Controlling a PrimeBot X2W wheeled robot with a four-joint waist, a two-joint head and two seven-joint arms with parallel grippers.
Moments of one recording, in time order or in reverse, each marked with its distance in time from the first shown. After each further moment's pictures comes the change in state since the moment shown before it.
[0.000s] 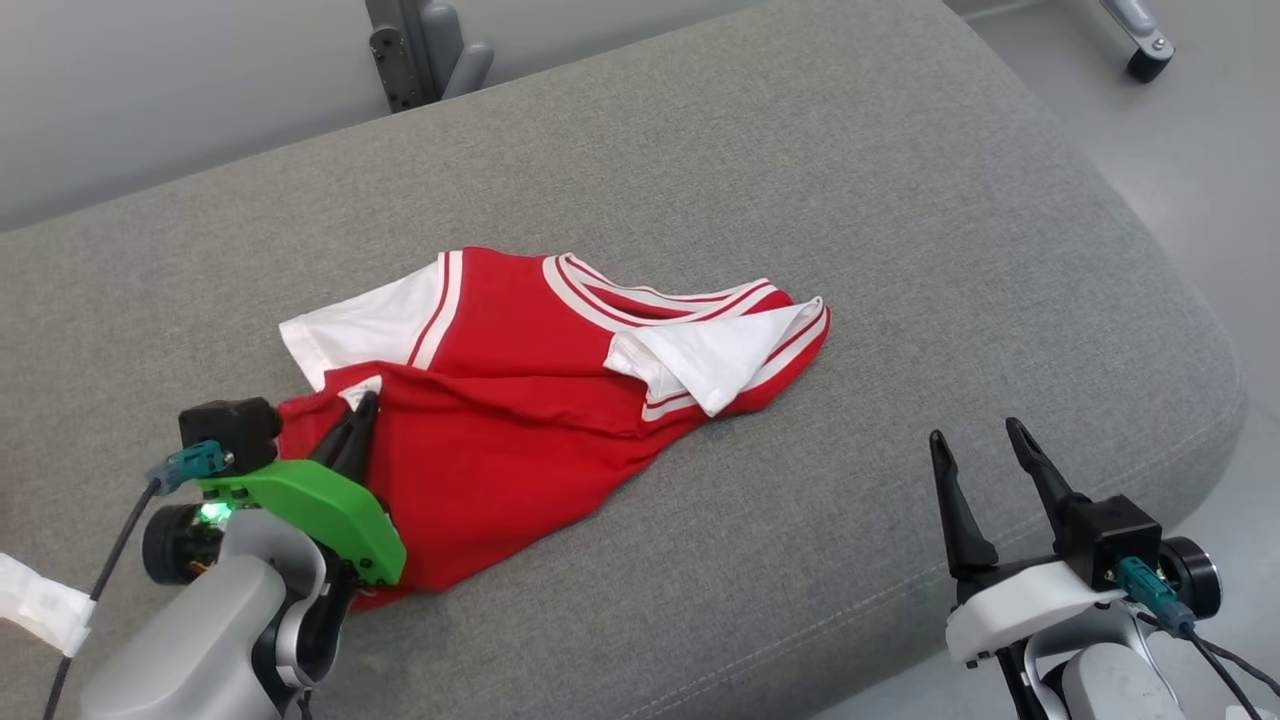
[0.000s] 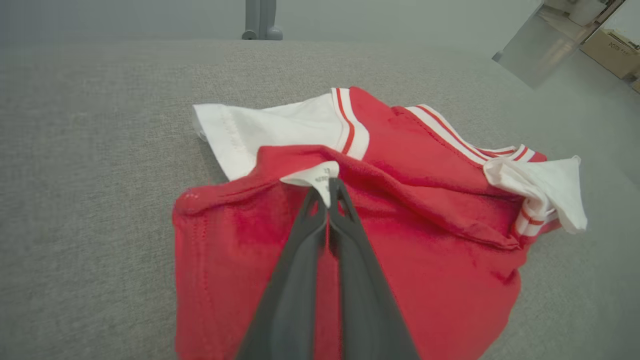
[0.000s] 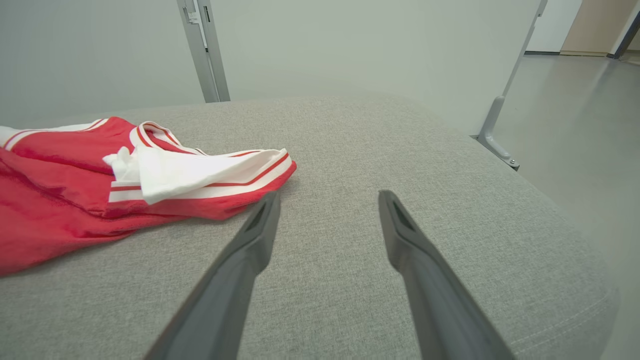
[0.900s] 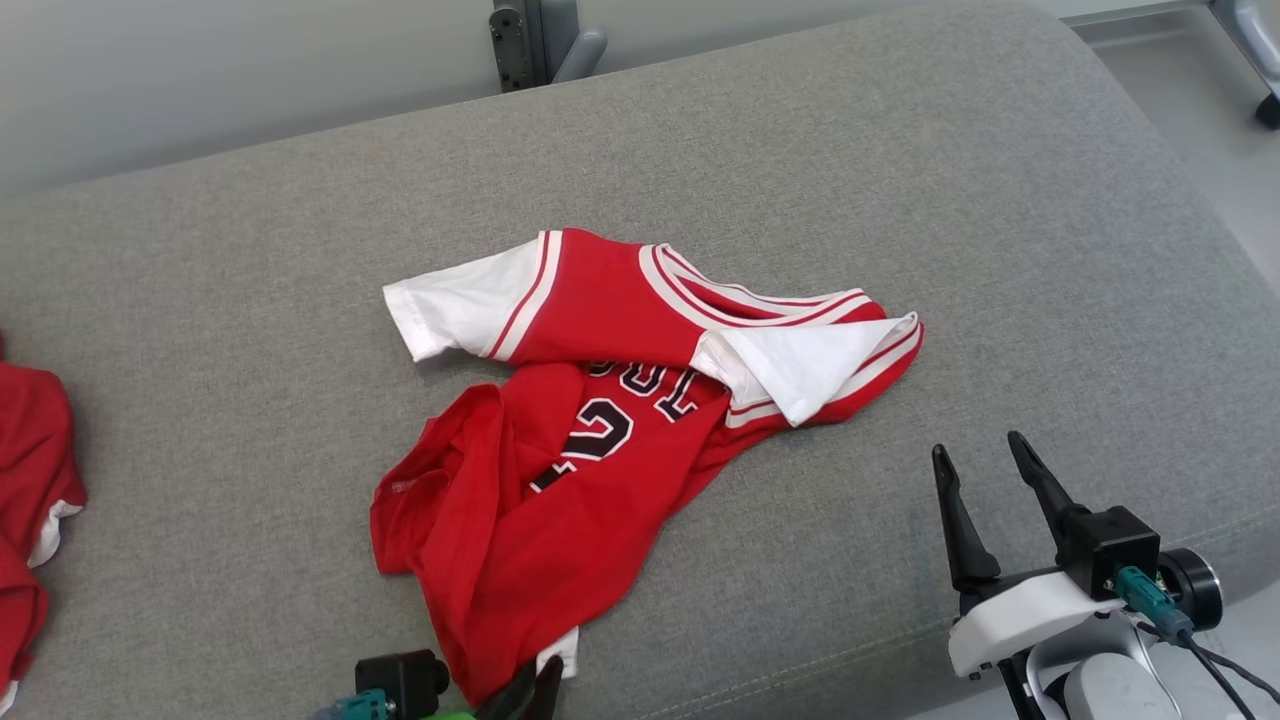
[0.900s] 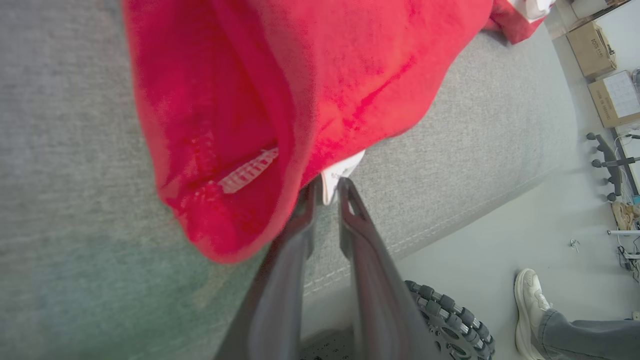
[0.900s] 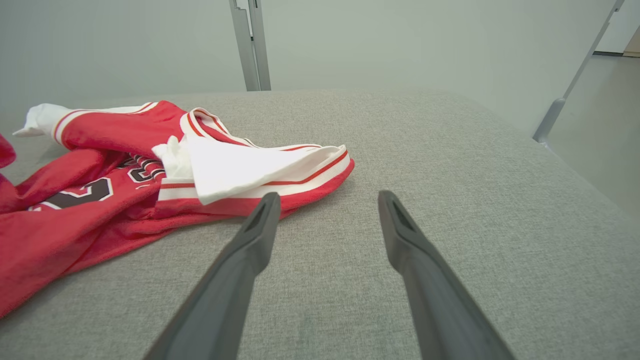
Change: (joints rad) left arm 0.365 -0.110 -0.126 -0.210 -0.081 0.040 -0.041; right arm 0.021 -0.007 -0.006 0.009 -0.002 0.000 0.000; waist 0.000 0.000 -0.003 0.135
